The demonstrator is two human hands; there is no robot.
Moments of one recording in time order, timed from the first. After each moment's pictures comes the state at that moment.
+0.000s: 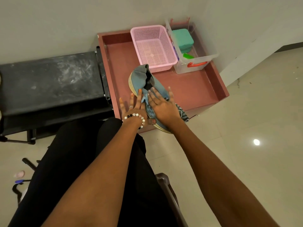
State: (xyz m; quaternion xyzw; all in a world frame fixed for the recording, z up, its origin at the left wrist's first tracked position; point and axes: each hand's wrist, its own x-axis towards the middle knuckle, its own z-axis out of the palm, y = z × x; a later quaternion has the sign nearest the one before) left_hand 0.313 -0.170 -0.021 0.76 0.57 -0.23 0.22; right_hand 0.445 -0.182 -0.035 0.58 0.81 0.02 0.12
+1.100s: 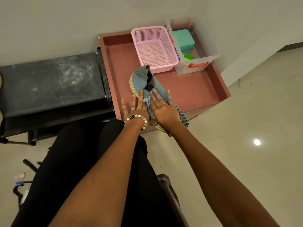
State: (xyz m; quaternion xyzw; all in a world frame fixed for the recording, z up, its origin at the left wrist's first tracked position) left_hand 0.315 -0.172 -0.020 0.76 0.57 -0.23 0.22; right_hand 0.438 -0.190 -0.032 0.57 0.81 0.05 0.14
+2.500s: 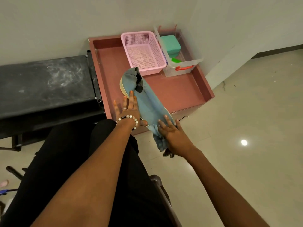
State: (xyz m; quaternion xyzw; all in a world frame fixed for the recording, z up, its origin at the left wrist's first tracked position) left_hand 0.318 -0.174 -0.020 0.76 0.58 -0.19 0.23; right_hand 0.485 -0.290 0.003 0.58 0.79 -0.16 0.14
